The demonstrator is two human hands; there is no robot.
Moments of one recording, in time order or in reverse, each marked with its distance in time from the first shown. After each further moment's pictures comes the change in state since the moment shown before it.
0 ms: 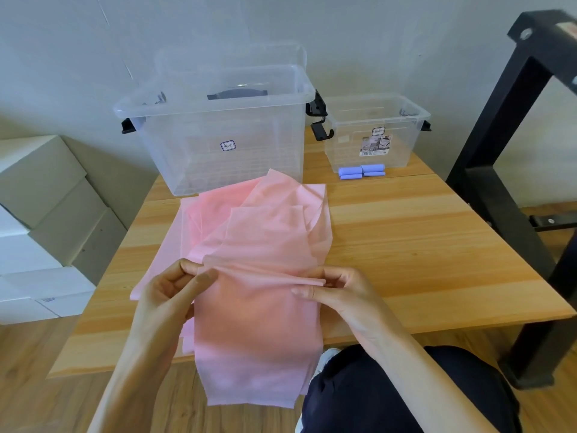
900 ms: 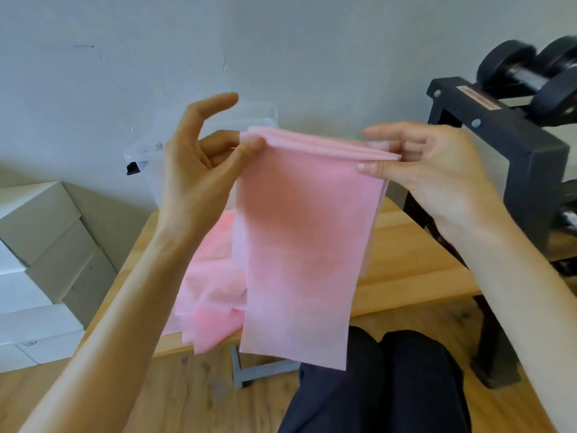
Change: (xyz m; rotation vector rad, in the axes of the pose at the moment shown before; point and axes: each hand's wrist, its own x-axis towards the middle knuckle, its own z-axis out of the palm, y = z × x) left_hand -0.026 0.150 0.078 0.093 -0.141 0.761; right_hand -0.098 -0.162 -0.050 -0.366 0.412 -0.690
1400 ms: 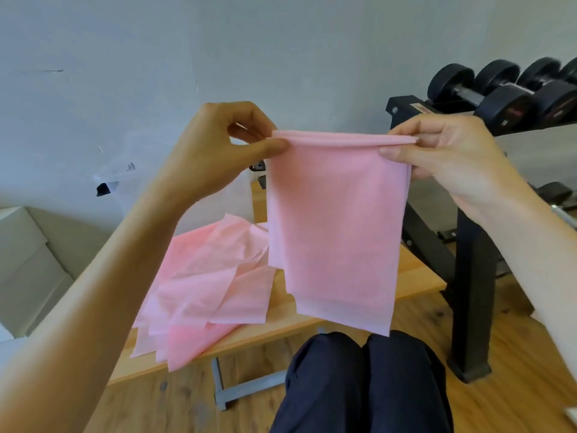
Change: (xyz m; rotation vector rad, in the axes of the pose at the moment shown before) left_hand 0.029 0.049 0.033 0.360 -0.332 0.100; right_hand -0.010 -0.020 -0.074 -0.139 0.020 -0.035
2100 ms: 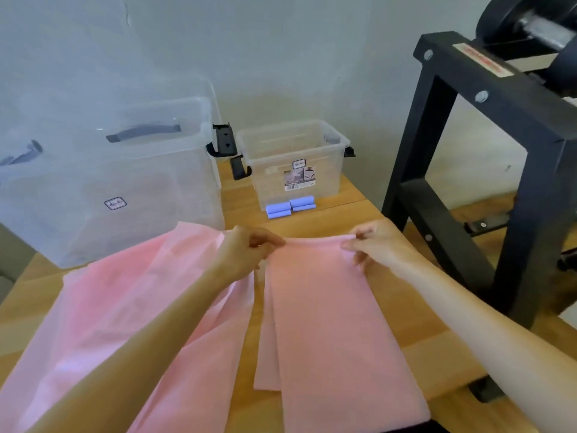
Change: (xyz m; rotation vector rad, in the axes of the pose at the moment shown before) left_hand 0.055 -0.237 0.191 -0.069 -0.338 -0.503; right_hand 0.104 0.267 0.085 -0.118 -0.231 0.655
